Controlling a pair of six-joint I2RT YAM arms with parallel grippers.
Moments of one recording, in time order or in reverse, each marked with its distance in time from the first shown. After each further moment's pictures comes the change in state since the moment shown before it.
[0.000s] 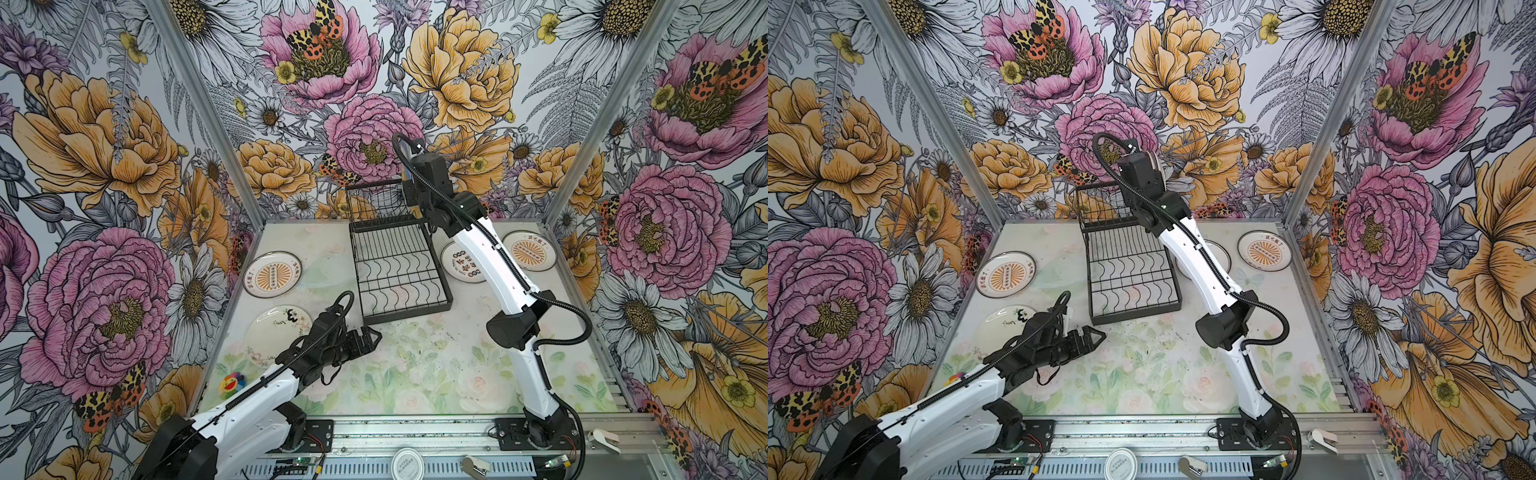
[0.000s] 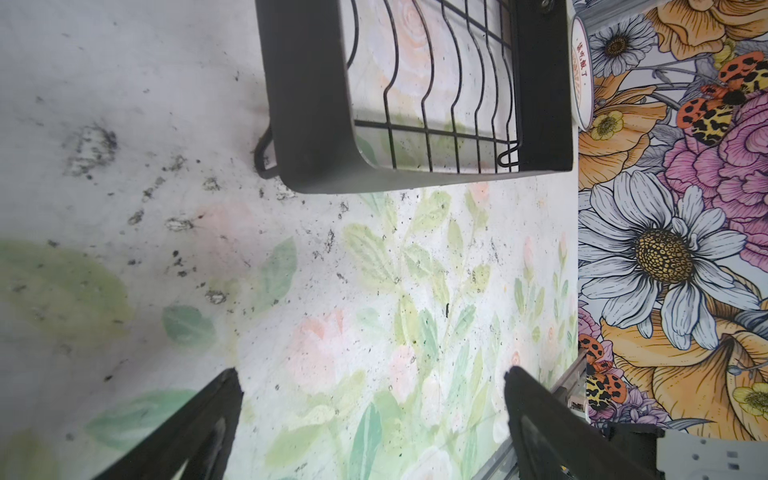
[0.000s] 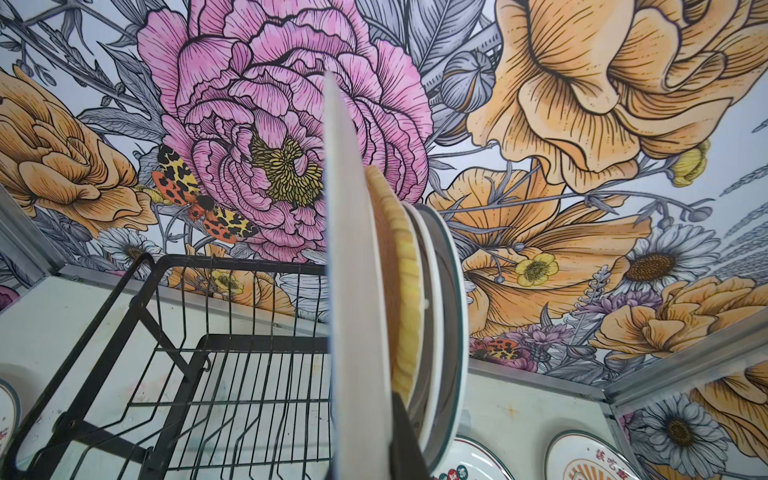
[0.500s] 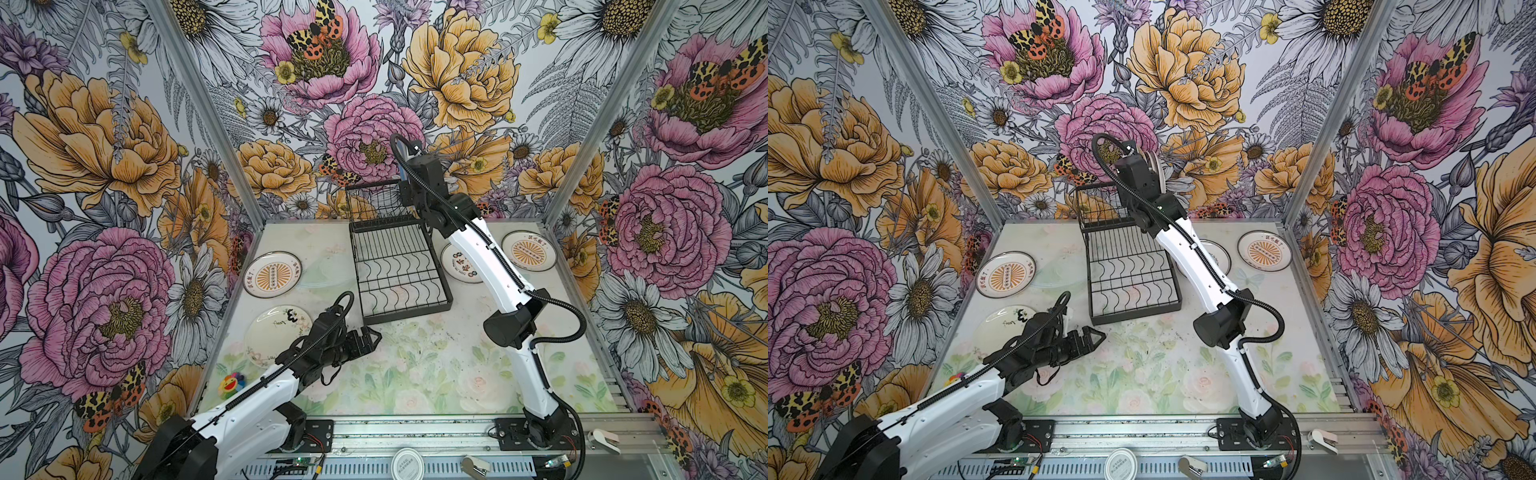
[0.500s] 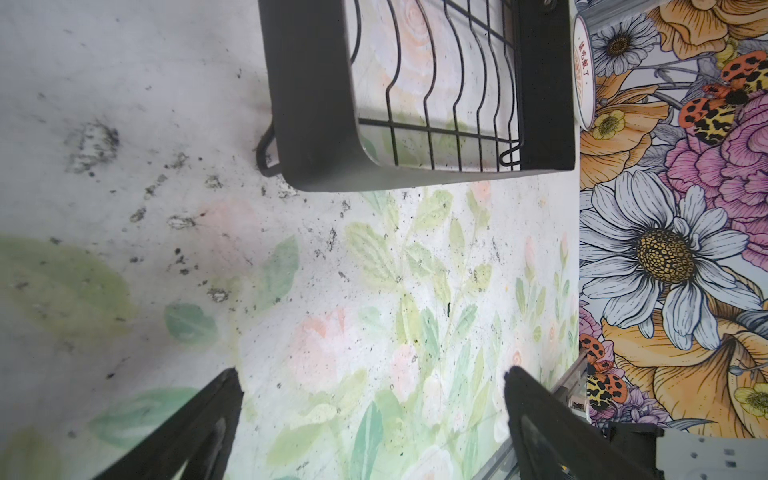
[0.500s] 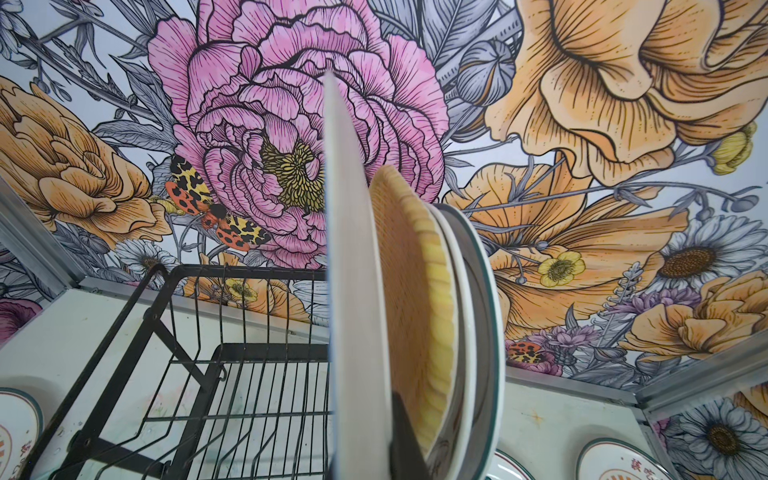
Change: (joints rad) left arm 0.000 -0.001 0.000 -0.001 0.000 0.000; right arm 0.000 0.034 0.001 0.045 -0.019 0.039
